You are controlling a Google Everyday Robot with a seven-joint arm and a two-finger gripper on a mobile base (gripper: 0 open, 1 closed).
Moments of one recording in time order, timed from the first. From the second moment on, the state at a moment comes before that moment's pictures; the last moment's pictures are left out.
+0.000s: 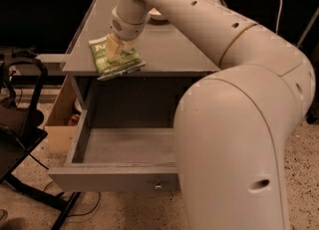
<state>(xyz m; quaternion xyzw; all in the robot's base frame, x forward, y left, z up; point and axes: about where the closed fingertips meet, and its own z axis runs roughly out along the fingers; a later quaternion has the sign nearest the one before) 0.718 0.125 0.842 -0.42 0.88 0.13 0.18</state>
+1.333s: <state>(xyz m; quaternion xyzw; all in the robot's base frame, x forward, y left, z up) 0.718 0.125 0.842 -0.42 0.88 0.13 0.18</state>
